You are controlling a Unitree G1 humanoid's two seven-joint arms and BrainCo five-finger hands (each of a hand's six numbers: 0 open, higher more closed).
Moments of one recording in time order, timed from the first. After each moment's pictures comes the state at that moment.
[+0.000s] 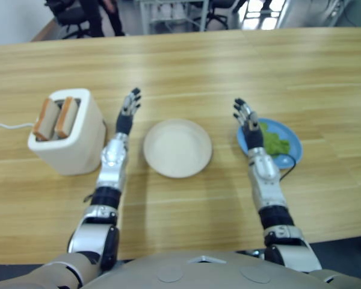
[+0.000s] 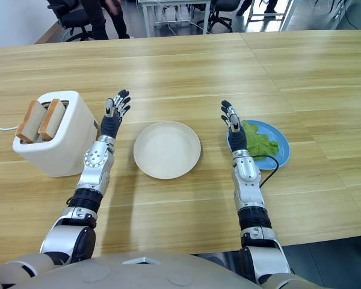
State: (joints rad) left arm -0.37 0.09 0.07 0.46 -0.09 -0.35 -0.14; right arm -0.24 -0.14 -0.12 0.46 0.07 -0.48 0.12
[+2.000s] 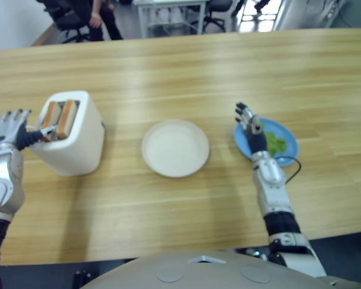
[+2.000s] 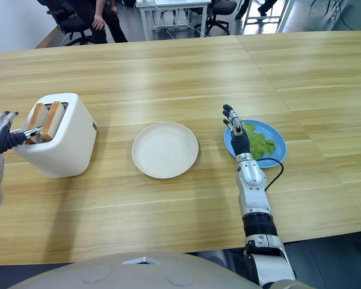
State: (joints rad) left arm 0.01 0.94 0.07 0.06 0.81 0.37 -0.08; right arm -0.17 -0.16 -0.12 0.37 0.07 -0.41 0.15
